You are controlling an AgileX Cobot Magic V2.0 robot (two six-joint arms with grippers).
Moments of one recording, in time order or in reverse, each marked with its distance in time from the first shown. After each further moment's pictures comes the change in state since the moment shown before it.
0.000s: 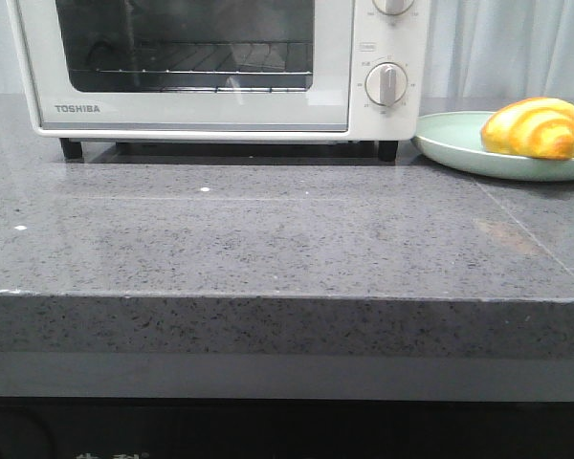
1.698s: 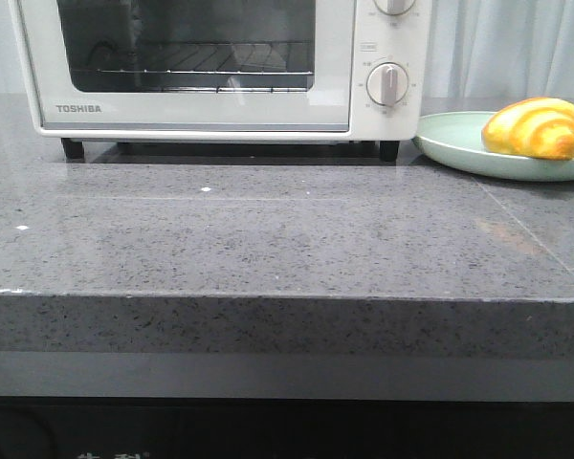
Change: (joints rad) left arm 0.000 0.403 -0.498 -0.001 0.070 0.000; right arm 0.000 0.183 -0.467 0.101 0.288 0.014
